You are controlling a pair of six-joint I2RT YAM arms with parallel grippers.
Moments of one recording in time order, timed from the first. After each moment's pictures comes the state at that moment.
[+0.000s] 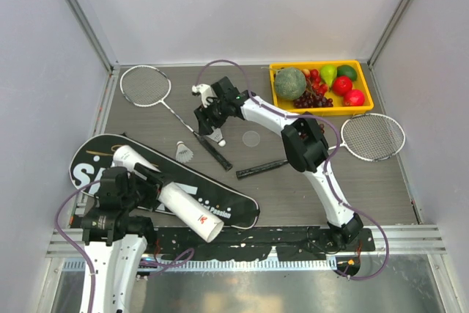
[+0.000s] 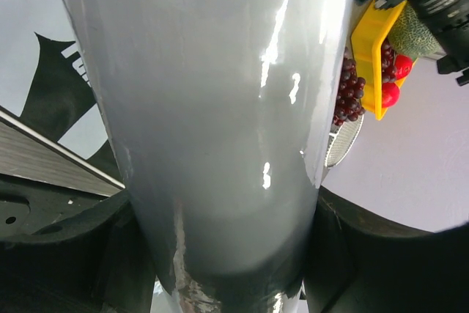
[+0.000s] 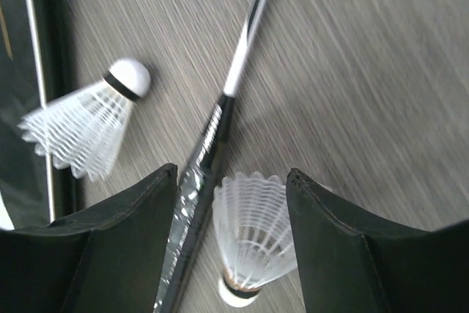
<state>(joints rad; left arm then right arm) -0.03 0.31 0.62 -1.07 0.27 -1.15 0.71 2.39 2.04 -0.43 -0.47 -0.05</state>
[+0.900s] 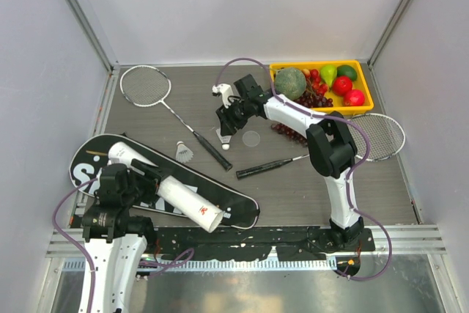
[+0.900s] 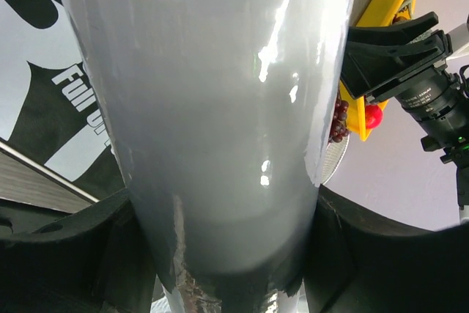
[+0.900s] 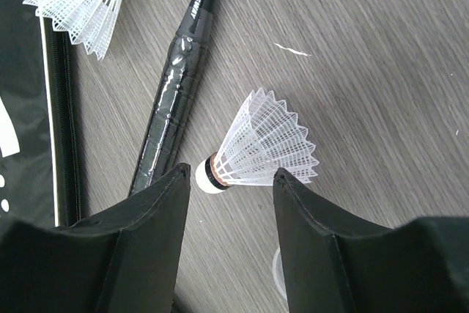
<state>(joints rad) -0.03 0.34 0.62 -1.00 0.21 -1.19 0.62 2.11 1.69 -0.48 -0.50 -0.18</state>
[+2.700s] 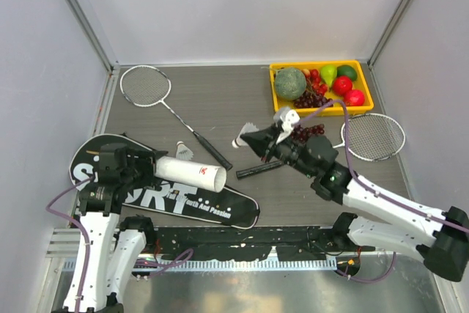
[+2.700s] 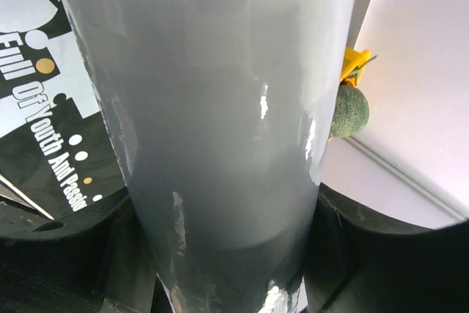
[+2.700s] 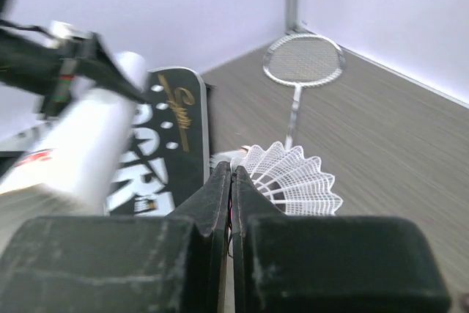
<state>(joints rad) -0.03 0.59 0.77 -0.98 0.16 -1.50 0.81 1.00 0.70 0.38 -0.14 0.14</state>
